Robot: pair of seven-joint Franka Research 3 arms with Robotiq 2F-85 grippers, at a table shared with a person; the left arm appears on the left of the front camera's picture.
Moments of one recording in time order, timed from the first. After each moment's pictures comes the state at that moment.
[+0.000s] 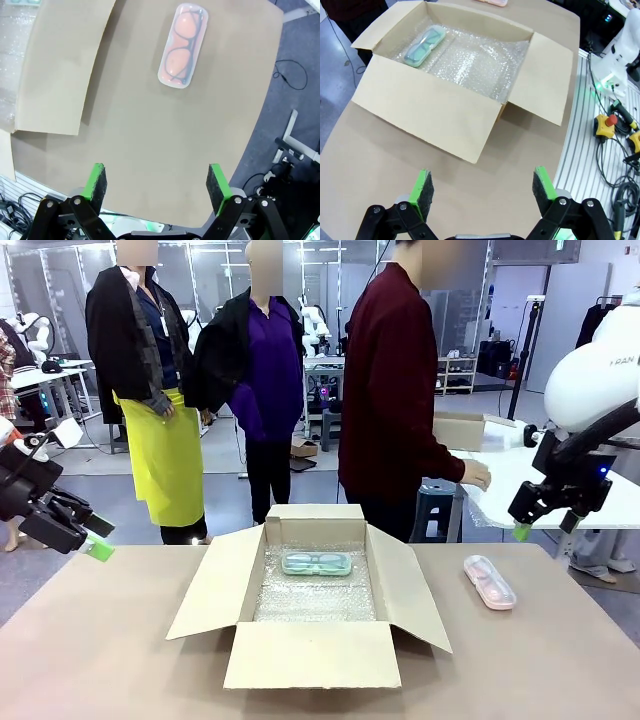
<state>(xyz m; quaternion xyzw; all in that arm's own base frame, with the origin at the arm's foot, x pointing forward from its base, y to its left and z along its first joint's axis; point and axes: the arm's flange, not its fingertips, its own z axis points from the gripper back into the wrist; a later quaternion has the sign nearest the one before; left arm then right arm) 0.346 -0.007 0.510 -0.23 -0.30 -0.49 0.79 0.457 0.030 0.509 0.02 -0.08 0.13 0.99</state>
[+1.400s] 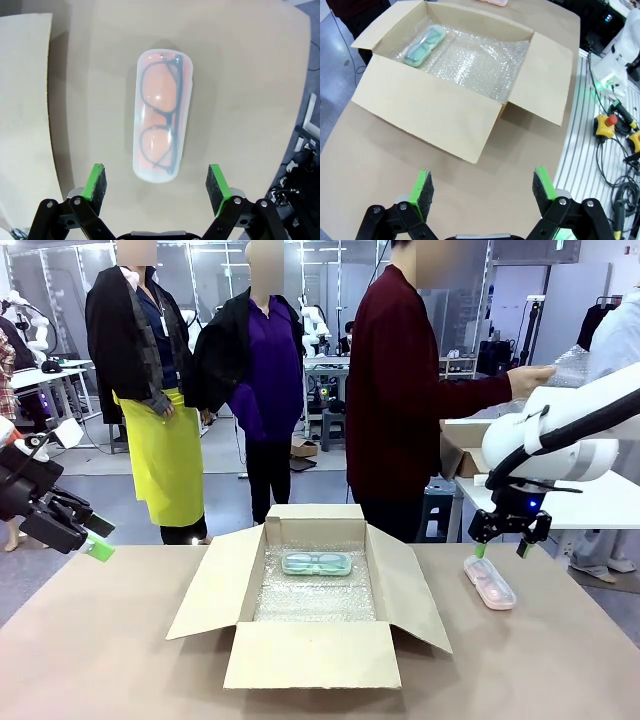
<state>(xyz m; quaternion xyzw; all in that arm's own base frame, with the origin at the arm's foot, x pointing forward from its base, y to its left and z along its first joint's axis) 0.346 -0.007 0.510 -0.23 -0.30 -0.49 0.79 0.597 0.025 0.392 0.04 -0.04 0.04 1.00</state>
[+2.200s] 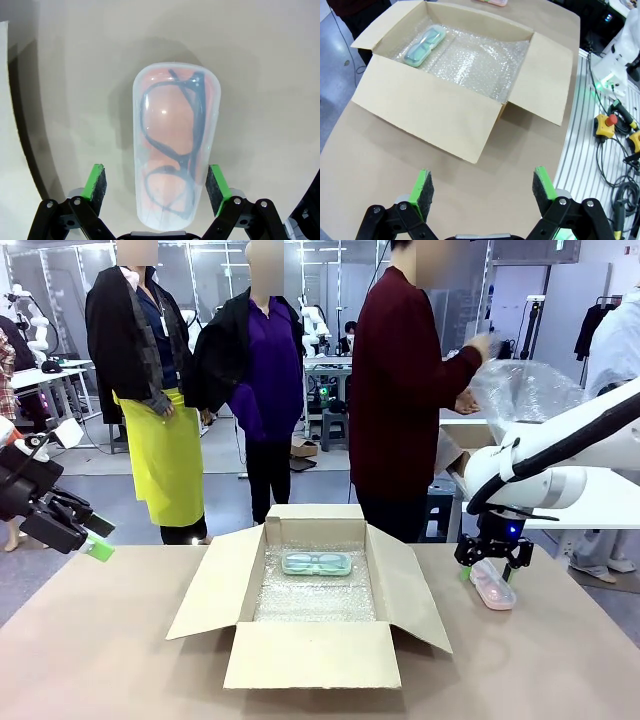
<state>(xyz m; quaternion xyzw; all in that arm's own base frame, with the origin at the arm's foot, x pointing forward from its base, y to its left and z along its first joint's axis) 0.346 -0.007 0.510 -0.23 -0.30 -0.49 0.79 0.619 0.036 0.324 0.04 0.00 0.02 1.00</state>
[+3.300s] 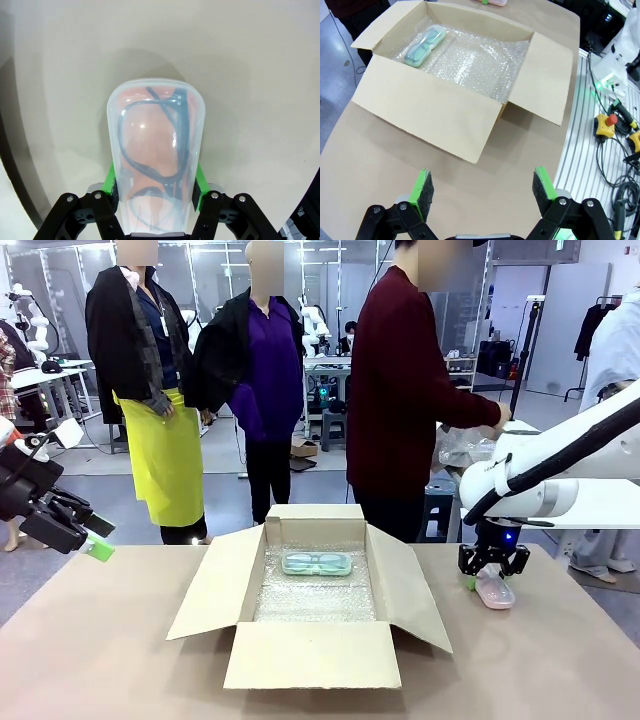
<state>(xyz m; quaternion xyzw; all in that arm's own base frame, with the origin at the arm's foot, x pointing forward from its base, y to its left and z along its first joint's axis) 0.346 -0.007 0.509 -0.23 -0.30 -0.49 0.78 0.625 0.037 0.310 0.02 -0.01 0.01 1.00</state>
